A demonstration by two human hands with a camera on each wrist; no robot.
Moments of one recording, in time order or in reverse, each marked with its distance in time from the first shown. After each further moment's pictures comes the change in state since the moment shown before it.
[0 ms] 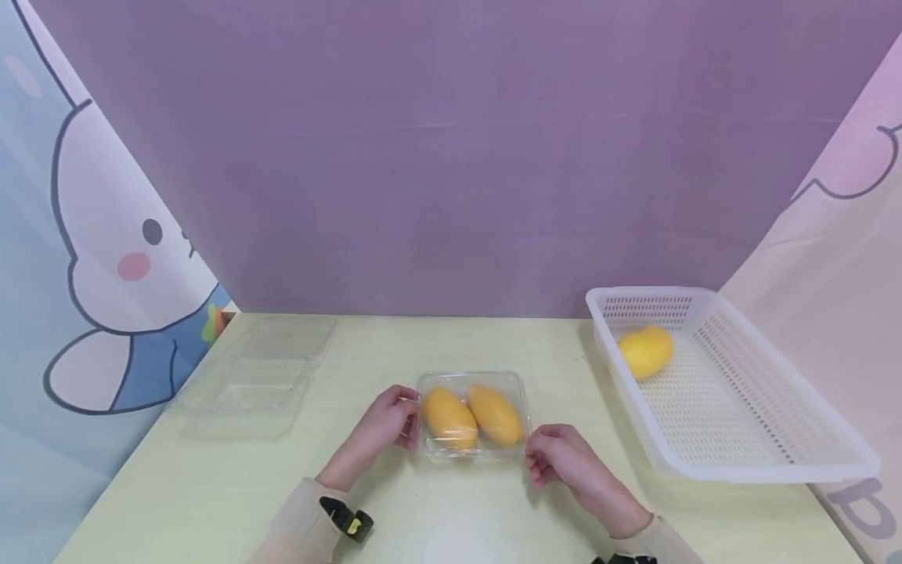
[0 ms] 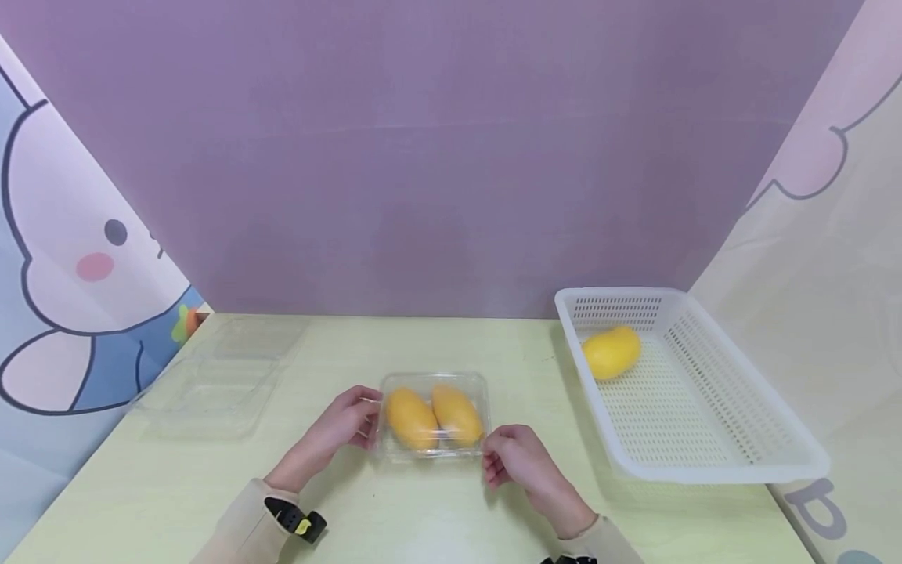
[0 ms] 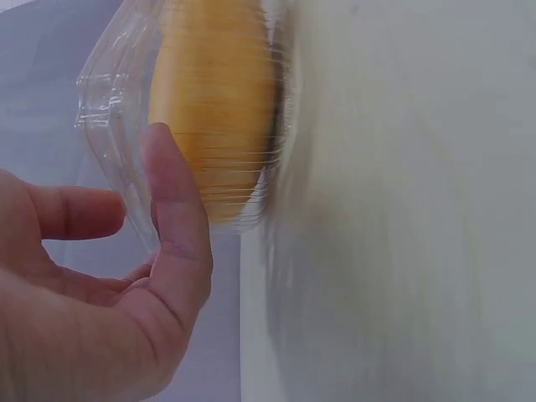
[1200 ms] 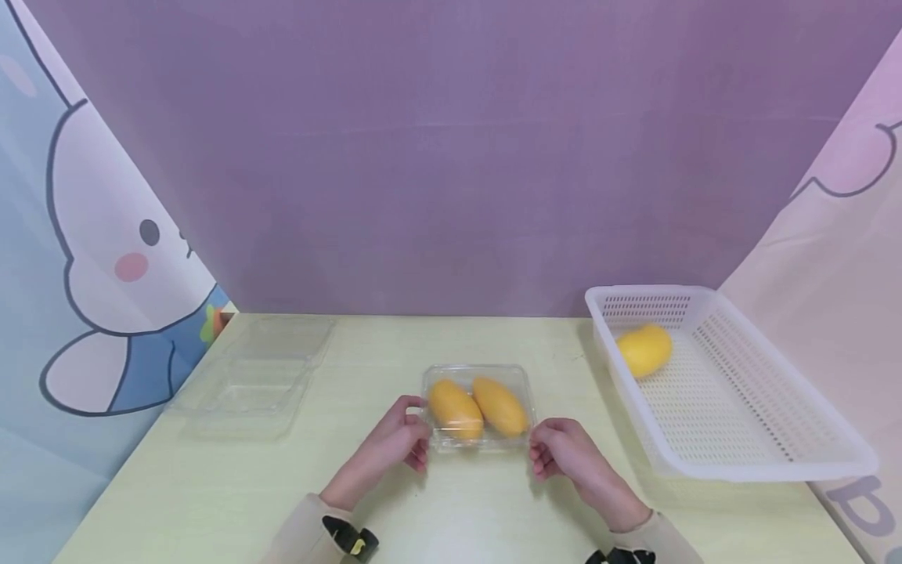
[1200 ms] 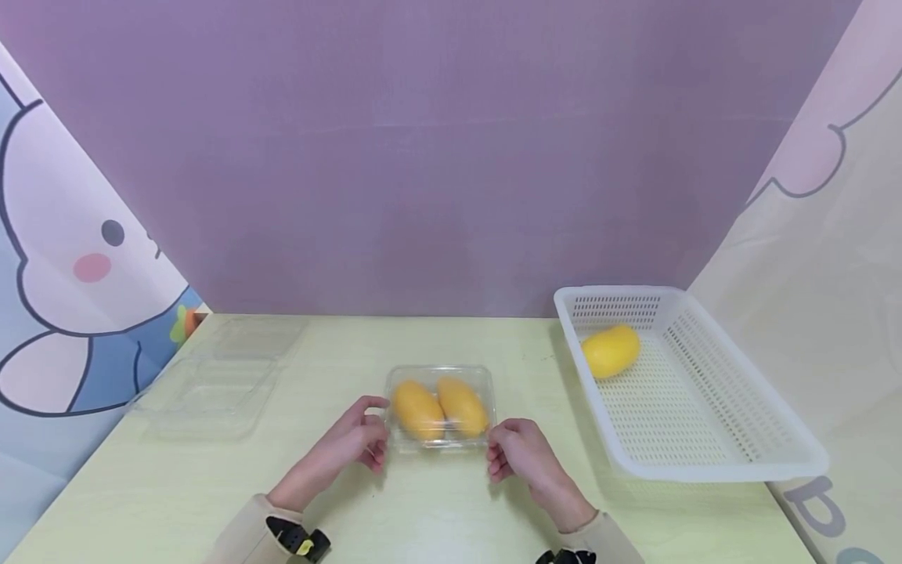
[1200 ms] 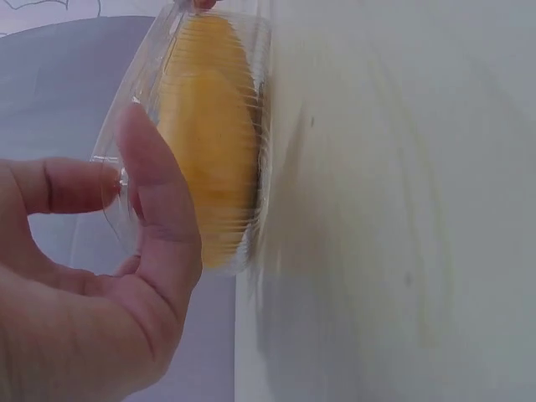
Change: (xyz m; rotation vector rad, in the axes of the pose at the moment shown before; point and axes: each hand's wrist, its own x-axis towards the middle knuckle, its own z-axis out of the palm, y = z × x) left_hand -0.016 -0.003 0.012 -0.031 -0.152 0.036; right_hand 0.005 -0.001 -0.003 -0.025 0.115 0.015
